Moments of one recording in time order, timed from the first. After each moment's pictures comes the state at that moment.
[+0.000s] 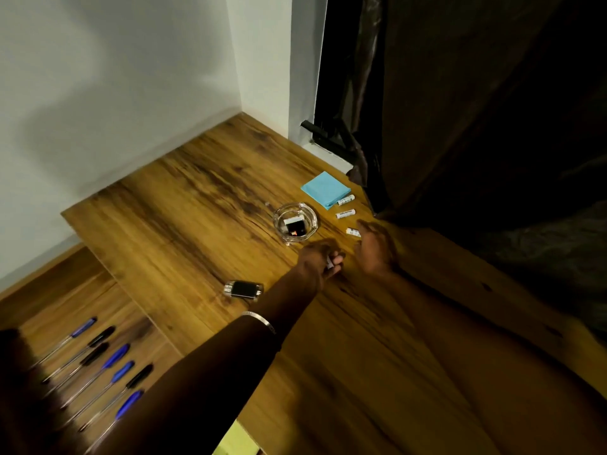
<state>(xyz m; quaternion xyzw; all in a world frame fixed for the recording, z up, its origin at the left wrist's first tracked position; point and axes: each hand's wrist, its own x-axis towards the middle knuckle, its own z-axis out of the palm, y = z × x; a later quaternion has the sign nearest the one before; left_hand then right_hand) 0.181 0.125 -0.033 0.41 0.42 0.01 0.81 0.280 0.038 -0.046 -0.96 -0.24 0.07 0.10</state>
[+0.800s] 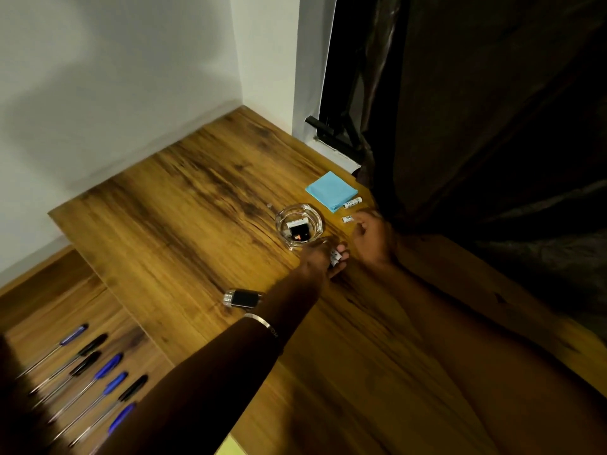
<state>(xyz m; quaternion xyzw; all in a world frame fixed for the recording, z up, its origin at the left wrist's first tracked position) 0.199 0.144 -0.043 0.37 0.43 0.03 0.82 0.304 0.070 -0.060 -0.91 -0.24 0.03 0.35</state>
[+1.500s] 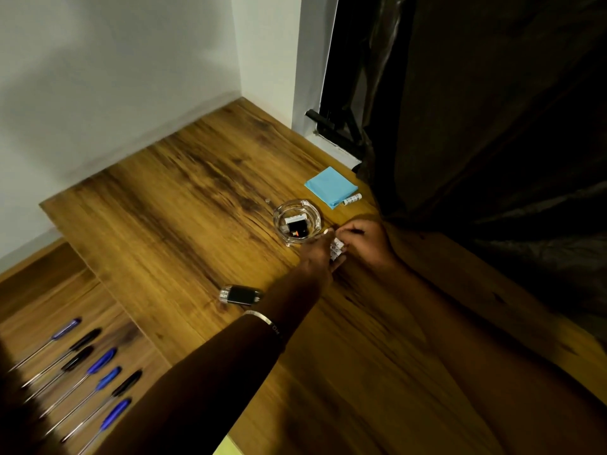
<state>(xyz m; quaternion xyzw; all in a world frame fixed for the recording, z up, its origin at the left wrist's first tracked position) 0.201 0.137 -0.038 0.32 0.44 0.09 0.84 0.295 0.066 -0.054 -0.82 -0.21 0.22 0.47</state>
